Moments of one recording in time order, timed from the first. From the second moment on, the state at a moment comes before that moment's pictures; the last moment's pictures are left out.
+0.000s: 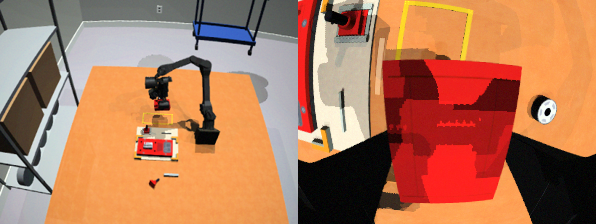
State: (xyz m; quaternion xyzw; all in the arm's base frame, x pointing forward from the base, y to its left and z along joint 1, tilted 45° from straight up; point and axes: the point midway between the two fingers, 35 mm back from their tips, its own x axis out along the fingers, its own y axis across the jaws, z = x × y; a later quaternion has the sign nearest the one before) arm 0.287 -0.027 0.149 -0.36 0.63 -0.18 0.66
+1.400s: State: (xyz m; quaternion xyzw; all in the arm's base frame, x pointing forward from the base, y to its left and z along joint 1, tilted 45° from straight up) arm 0.336 0.089 0.057 -0.33 0.63 -0.20 0.67
